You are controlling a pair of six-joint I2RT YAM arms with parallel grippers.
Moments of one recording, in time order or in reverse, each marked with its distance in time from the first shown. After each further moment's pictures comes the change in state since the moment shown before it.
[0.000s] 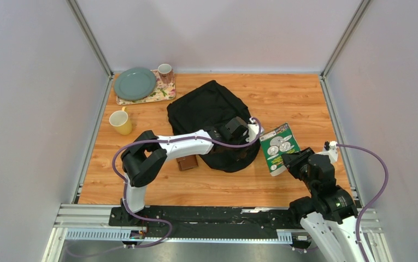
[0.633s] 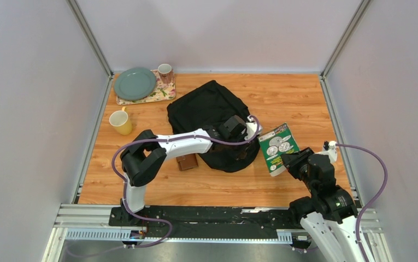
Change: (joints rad) left arm 0.010 0.000 -0.001 0.000 0.023 -0.019; right arm 0.000 0.002 0.000 0.000 -0.012 0.000
